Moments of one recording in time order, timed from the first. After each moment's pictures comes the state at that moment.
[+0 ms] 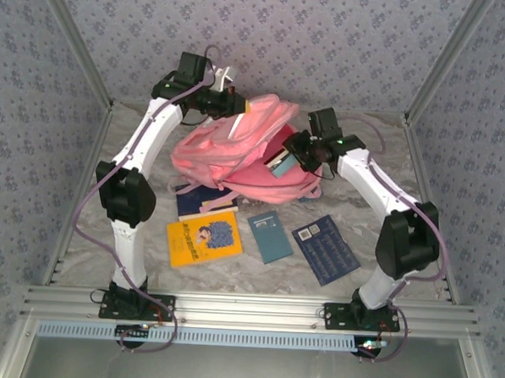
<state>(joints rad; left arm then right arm) -0.33 2.08 2.18 -0.81 0.79 -0.42 0.39 1.70 1.45 -0.59 -0.19 1.09</state>
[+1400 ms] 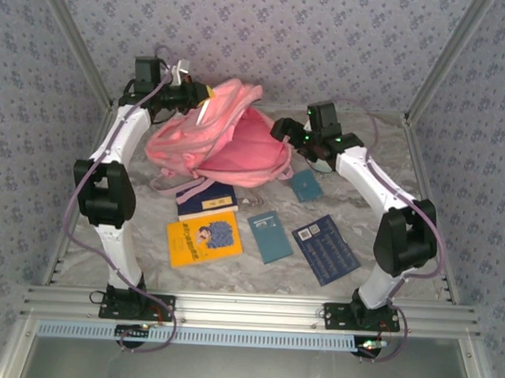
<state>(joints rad) -0.09 1.99 1.88 -0.37 0.92 -0.72 0.38 1.69 1.46 -0.48 -0.14 0.71</state>
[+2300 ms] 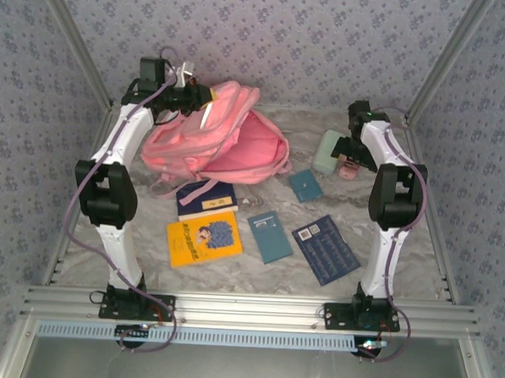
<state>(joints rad) -0.12 1.99 1.90 -0.45 0.87 -0.67 0.03 2.15 1.86 -1.05 0.19 0.45</state>
